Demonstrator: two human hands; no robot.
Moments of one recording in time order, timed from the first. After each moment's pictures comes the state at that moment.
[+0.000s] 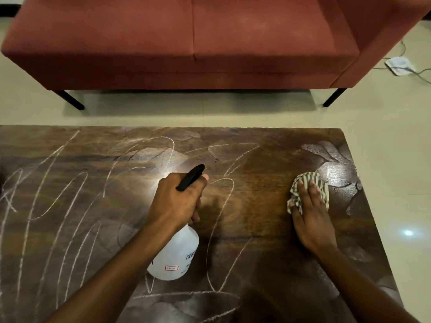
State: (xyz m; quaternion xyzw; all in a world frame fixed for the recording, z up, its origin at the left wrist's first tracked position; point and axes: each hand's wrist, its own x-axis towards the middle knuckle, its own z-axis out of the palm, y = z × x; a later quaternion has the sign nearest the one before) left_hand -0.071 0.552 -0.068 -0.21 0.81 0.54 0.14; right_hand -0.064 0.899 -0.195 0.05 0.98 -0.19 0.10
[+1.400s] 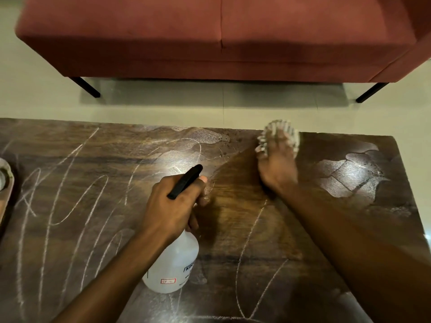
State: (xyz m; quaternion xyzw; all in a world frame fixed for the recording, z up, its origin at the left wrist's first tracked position) left_hand -0.094 0.478 -0.079 -0.22 0.77 0.58 0.13; right_hand -0.225 0.707 -0.183 0.02 0.97 -0.18 0.13
